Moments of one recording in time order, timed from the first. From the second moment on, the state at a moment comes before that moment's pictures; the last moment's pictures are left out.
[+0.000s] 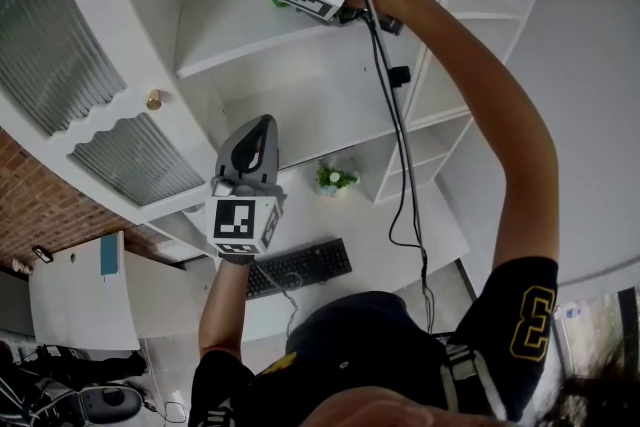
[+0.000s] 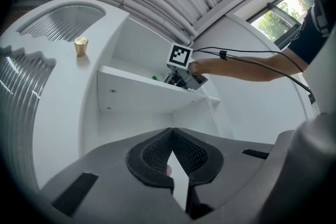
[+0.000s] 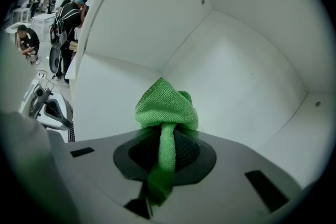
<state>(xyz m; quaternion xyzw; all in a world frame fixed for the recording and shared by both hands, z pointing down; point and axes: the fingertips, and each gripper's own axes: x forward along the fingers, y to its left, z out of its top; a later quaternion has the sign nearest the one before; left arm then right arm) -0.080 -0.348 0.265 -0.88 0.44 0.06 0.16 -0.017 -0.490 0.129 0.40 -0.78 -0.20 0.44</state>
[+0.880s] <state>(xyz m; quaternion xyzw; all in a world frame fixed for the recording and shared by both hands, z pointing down) -0.069 -0.351 0.277 -0.89 0.42 0.05 0.15 0.079 -0.509 0.128 0.52 -0.72 -0.15 0.44</state>
